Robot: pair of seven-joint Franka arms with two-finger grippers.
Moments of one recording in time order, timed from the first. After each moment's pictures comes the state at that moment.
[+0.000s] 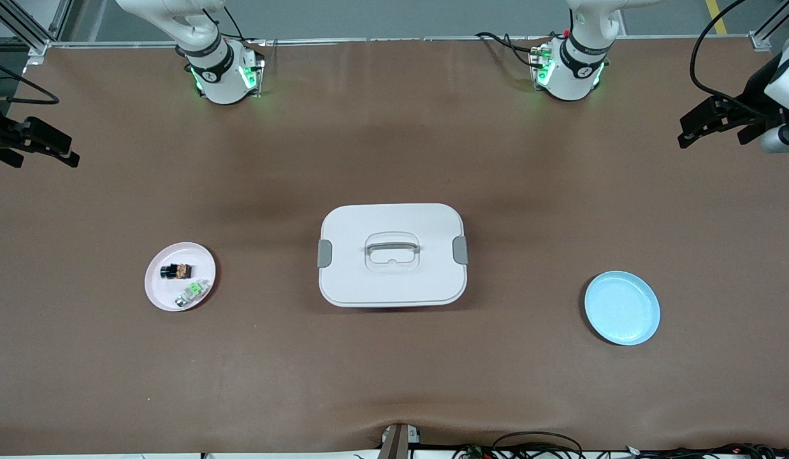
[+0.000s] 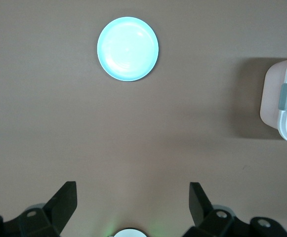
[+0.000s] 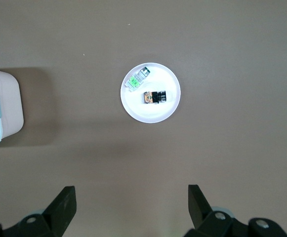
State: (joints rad) left arm 0.11 -0.07 -0.18 -1.57 -0.01 1.47 -0.12; right arm 0.03 -0.04 -0.08 -1.57 0.03 1.52 -0.03
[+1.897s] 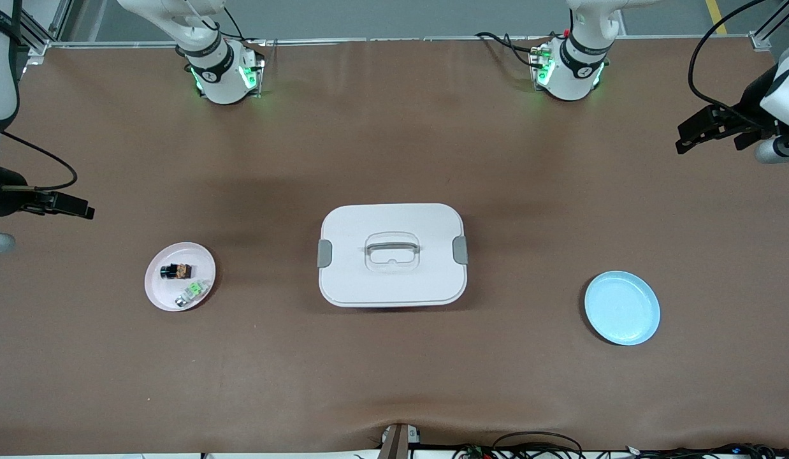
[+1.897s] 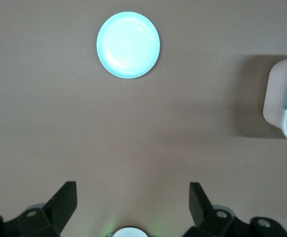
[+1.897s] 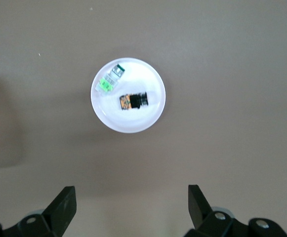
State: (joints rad) left arm 0.11 -0.05 -0.18 -1.57 0.00 1.47 -0.12; right arm -0.04 0.19 -0.10 -1.57 0.03 1.64 -0.03
